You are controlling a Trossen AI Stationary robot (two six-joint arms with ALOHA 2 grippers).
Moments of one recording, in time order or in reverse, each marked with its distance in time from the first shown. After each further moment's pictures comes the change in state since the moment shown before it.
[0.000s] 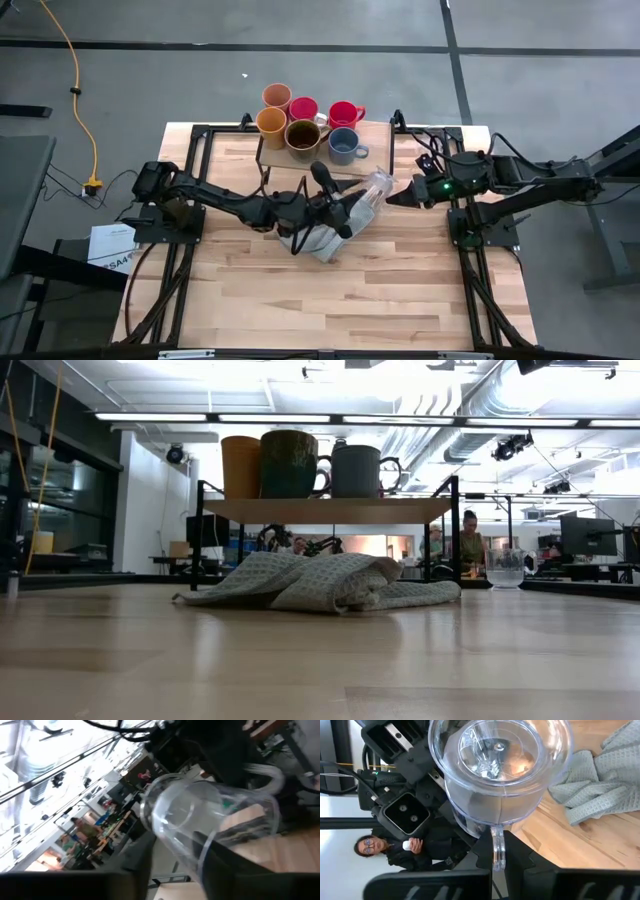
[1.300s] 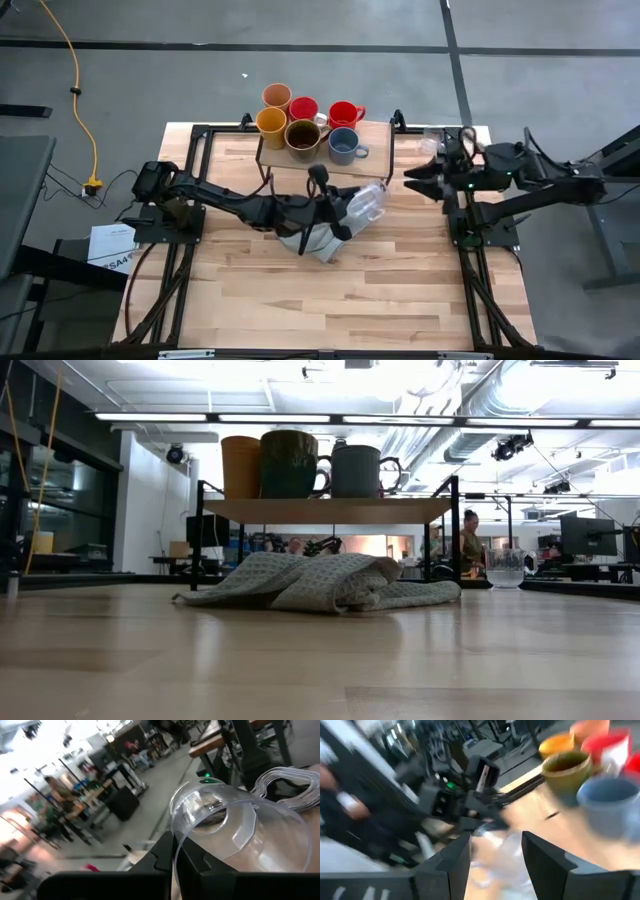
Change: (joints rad) left arm 0.000 -0.001 0.000 -0.199 -0.037 -0.324; right arm 0.000 -0.156 -0.001 0.025 0.164 -0.817
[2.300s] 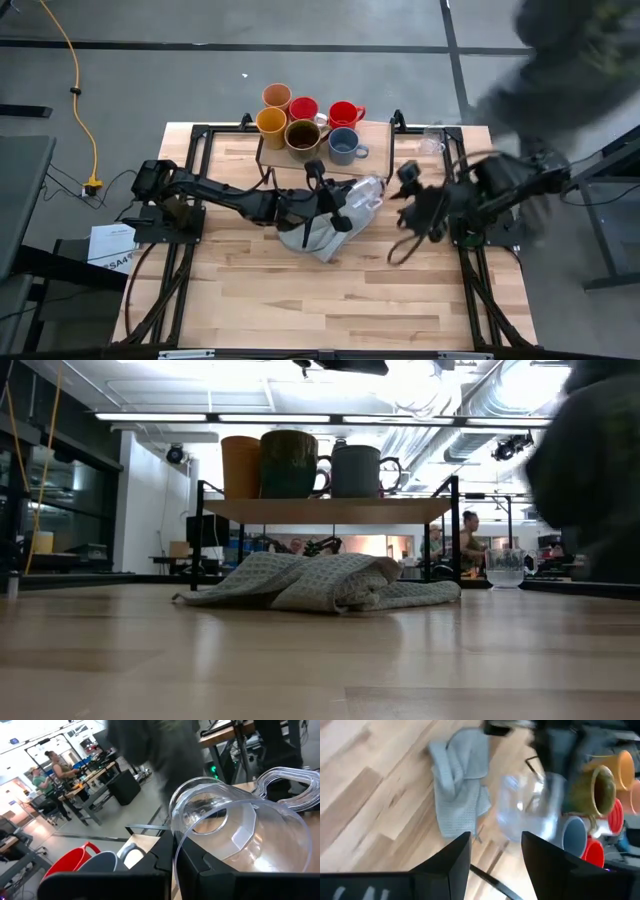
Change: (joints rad) left arm 0.029 -0.010 0.000 -0.076 -0.023 -0.150; right arm 0.249 0.624 0.694 -0.895 0.225 -1.028
